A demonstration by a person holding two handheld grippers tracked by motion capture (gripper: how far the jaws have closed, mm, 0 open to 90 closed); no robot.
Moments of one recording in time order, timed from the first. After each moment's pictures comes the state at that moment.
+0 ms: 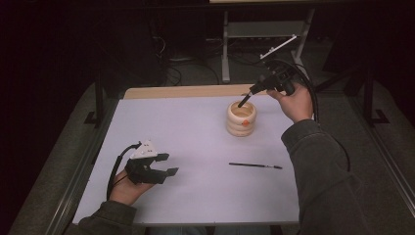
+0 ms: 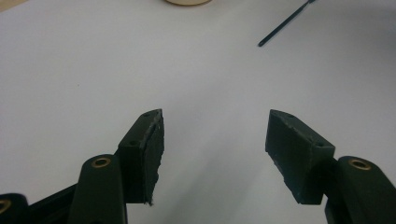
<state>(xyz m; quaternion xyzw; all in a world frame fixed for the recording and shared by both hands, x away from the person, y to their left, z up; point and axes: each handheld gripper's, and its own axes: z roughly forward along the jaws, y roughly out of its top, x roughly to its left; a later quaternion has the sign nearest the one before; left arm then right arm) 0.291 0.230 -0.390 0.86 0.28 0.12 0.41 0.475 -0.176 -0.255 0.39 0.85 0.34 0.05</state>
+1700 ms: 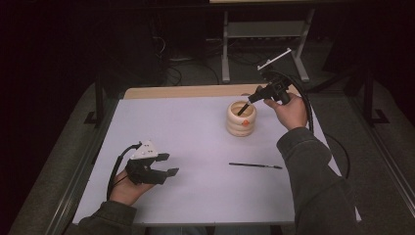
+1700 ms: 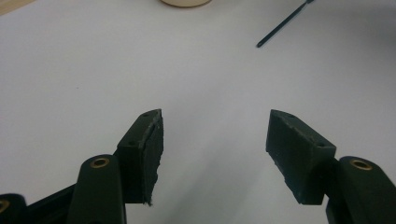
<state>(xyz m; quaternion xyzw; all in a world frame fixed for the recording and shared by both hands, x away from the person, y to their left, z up) 0.290 0.229 -0.389 0.86 0.28 0.12 0.41 0.480 -0.174 -0.293 0.41 0.85 0.33 0.04</state>
